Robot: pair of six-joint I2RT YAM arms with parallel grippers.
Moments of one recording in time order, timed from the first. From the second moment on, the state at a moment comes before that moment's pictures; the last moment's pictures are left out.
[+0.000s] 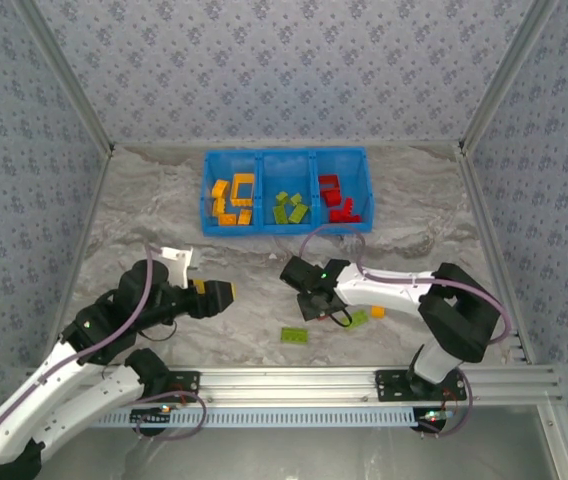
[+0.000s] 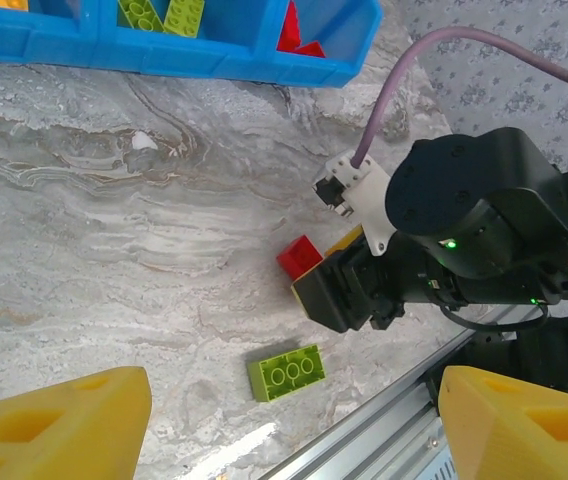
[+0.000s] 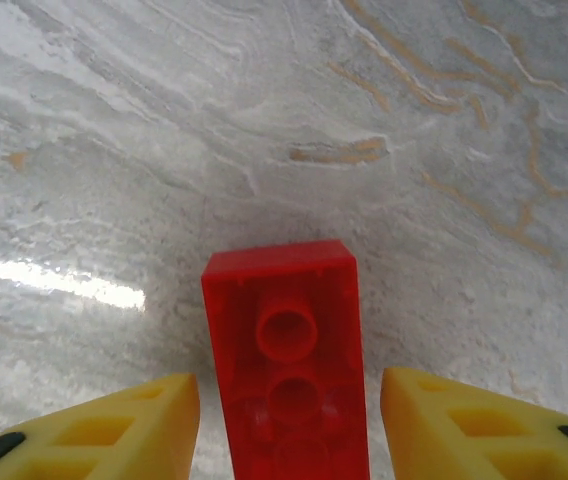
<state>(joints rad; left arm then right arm) -0.77 0.55 0.74 -0.74 0.14 -0.70 0.98 1.61 0.93 -0.72 0.18 0.63</state>
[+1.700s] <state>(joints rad) -0.92 1.48 1.31 -0.29 0.06 -0.58 0.35 2.45 2.23 -0.95 0.40 0.30</state>
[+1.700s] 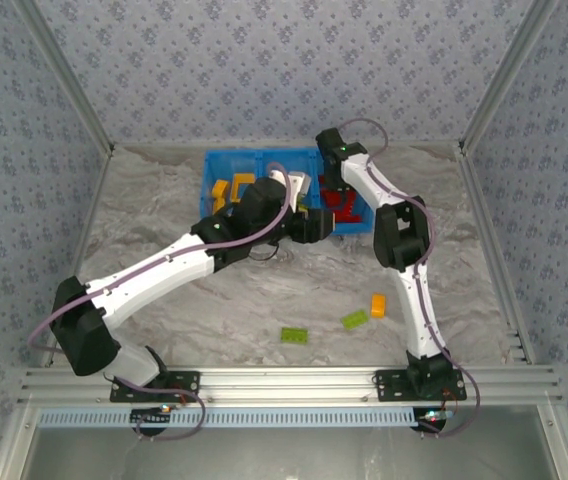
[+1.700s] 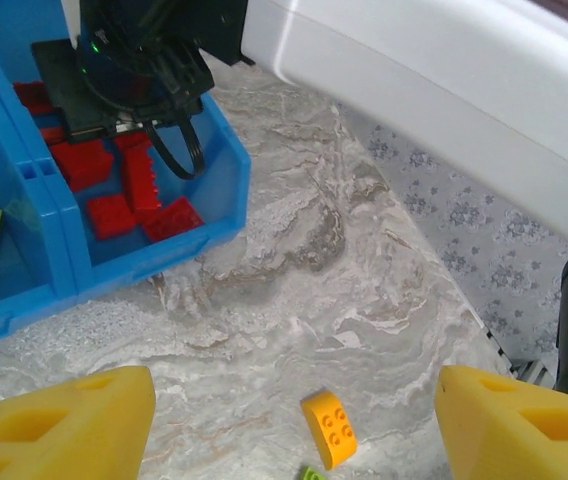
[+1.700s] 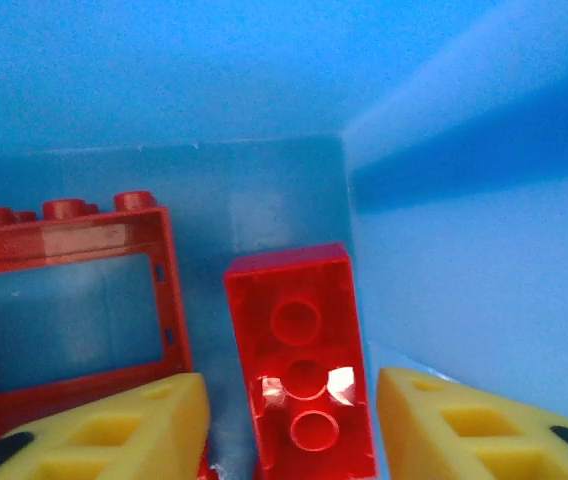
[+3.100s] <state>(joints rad) -1.27 2.48 2.30 -1.06 -0.12 -0.78 0.43 0.75 1.45 -1.15 0.04 0.39</state>
